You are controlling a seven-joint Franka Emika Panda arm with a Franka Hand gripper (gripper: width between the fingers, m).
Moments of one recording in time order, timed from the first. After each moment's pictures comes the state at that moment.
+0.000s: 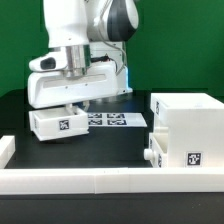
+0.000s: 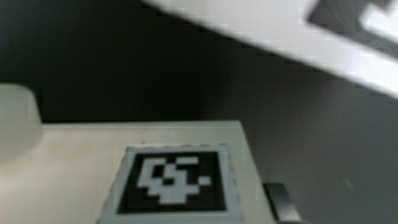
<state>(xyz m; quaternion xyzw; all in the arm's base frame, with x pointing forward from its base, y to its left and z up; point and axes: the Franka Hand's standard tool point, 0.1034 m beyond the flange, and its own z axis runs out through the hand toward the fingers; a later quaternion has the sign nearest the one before) 0.396 -0.075 0.032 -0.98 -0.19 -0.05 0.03</state>
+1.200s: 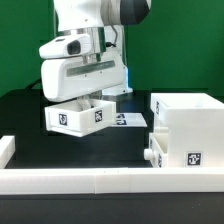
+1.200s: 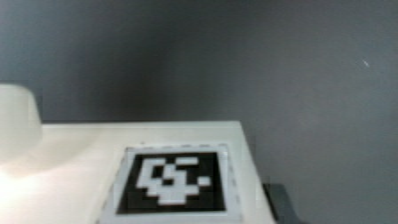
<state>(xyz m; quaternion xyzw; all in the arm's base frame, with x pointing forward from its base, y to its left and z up) 0.457 -0.059 0.054 -0.88 -0.47 -0.06 0.03</state>
